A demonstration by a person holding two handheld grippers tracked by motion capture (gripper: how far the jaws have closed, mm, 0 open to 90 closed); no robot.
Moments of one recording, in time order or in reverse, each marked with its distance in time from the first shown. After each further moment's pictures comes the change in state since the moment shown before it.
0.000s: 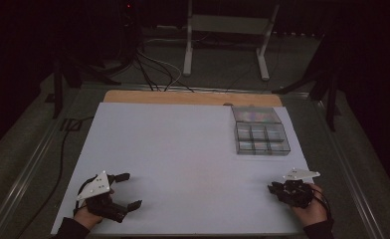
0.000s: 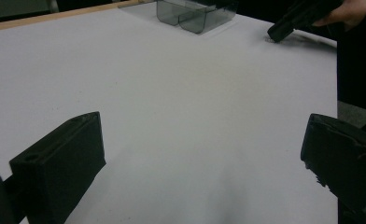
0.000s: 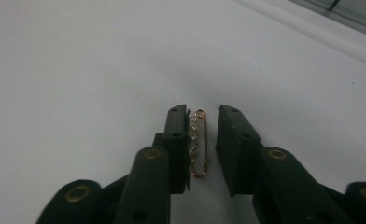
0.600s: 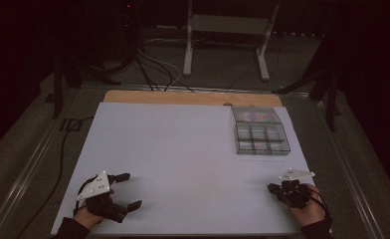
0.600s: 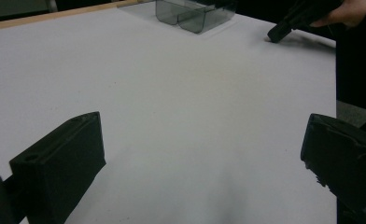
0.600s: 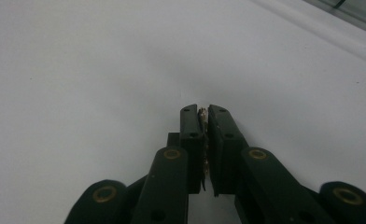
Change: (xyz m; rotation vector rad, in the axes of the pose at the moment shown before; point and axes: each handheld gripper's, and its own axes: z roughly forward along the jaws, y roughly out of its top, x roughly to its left) left arm 0.000 0.000 0.000 0.004 -0.002 0.000; right arm 0.009 0.005 0.002 0.038 -0.038 -0.018
